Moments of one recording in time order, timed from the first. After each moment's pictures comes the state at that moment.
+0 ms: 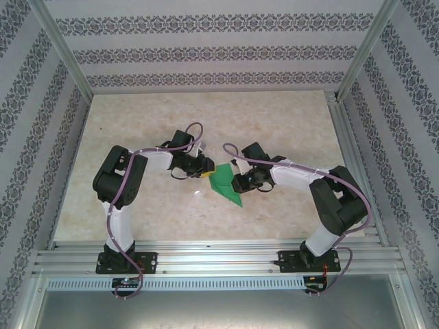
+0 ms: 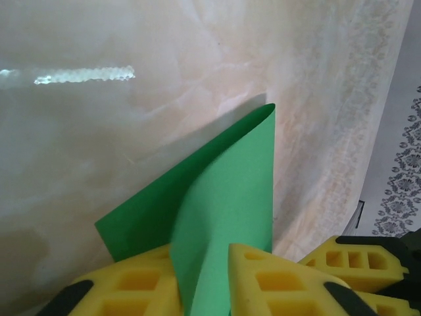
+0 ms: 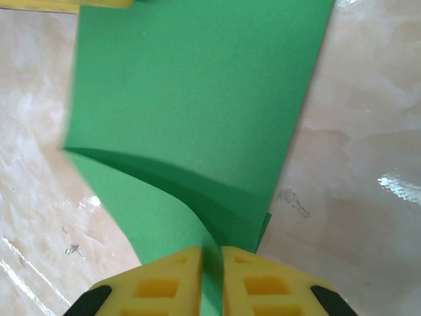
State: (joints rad) left arm -0.42 1.99 1.11 -0.13 0.75 -0.70; right arm 0.55 1.65 0.89 -0.40 -0.35 0.17
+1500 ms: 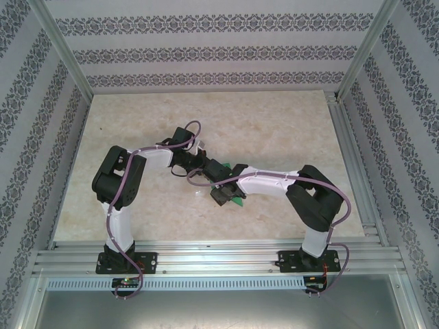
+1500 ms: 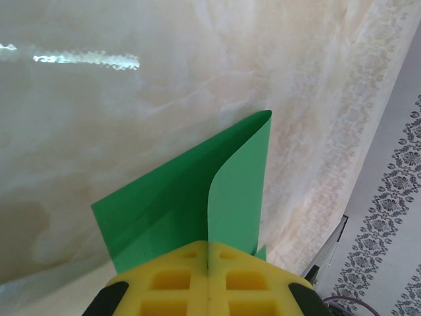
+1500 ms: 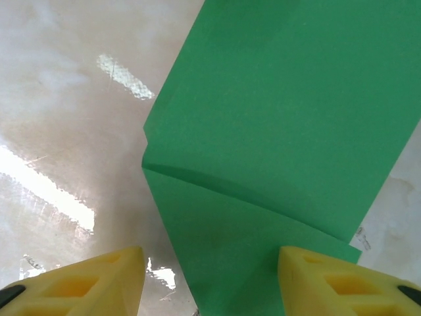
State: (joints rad) left arm -0.42 1.98 1.15 -0.21 0.74 -0.80; right arm 0.92 1.81 1.10 -0.59 0.18 0.13
